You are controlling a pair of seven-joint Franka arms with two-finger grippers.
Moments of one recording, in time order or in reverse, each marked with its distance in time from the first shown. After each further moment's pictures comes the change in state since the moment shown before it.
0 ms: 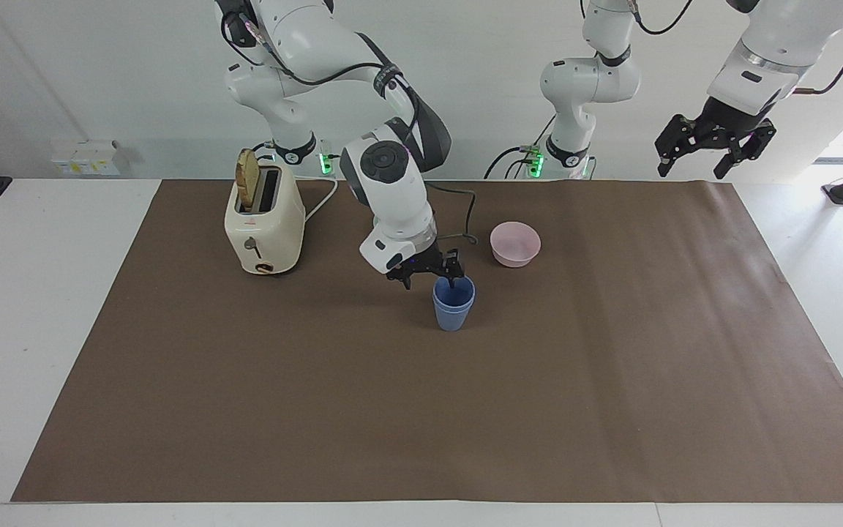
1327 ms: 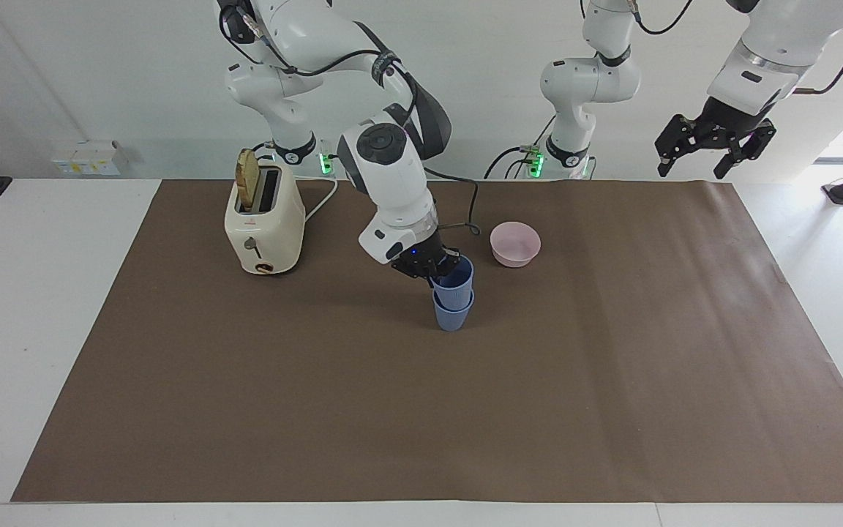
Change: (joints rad) left arm 0.000 0.000 0.000 0.000 0.000 0.000 0.000; right arm 0.000 -0.020 0.005 0.018 0.007 -0.005 -0.001
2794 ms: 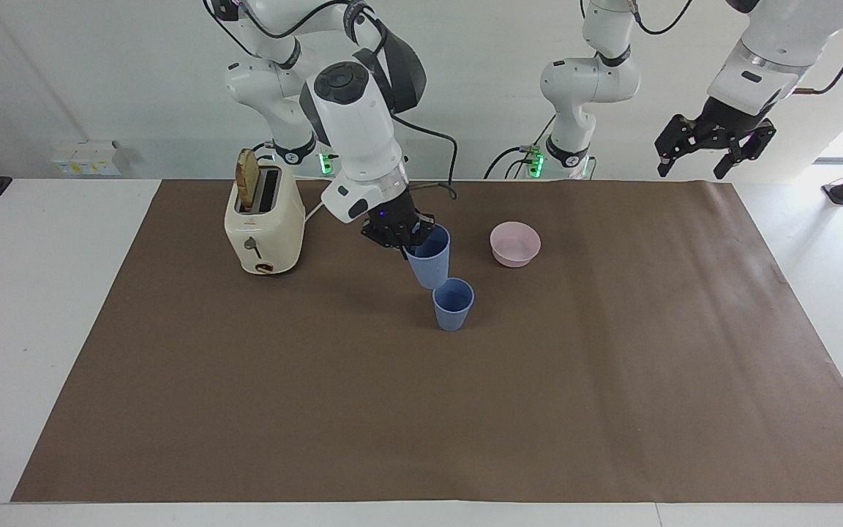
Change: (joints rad) left arm 0.000 0.000 0.000 0.000 0.000 0.000 0.000; right arm -0.051 -0.135 0.000 0.019 -0.001 -0.139 0.000
